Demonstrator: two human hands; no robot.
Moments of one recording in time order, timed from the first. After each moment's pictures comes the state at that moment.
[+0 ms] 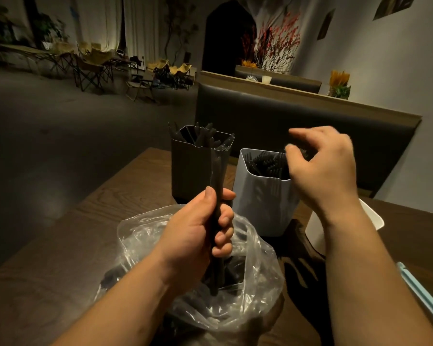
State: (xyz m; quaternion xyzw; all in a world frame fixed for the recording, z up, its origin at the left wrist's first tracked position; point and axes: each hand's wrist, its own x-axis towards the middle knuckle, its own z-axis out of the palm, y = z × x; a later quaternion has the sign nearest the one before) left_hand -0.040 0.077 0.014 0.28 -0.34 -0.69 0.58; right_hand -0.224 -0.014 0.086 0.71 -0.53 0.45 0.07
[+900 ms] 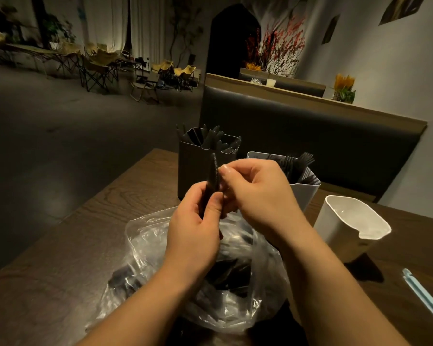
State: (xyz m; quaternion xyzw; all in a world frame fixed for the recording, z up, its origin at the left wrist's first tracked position) left_hand -0.041 0.071 0.001 0.44 -0.50 -0.34 0.66; right_hand -0.145 0.024 0.066 0.74 -0.40 0.43 -0.32
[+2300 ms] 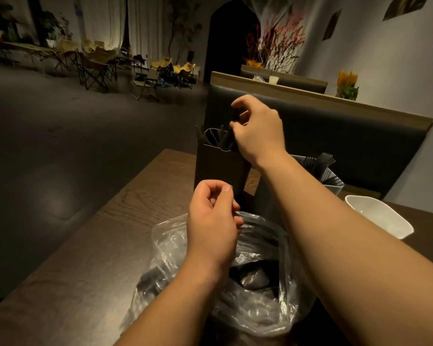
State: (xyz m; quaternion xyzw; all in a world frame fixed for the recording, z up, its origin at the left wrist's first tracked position) left_hand -0.028 0.067 0.017 0.43 -0.34 -0.45 0.71; right_hand -0.087 -0.075 0.101 0.78 -0.47 0.42 0.00
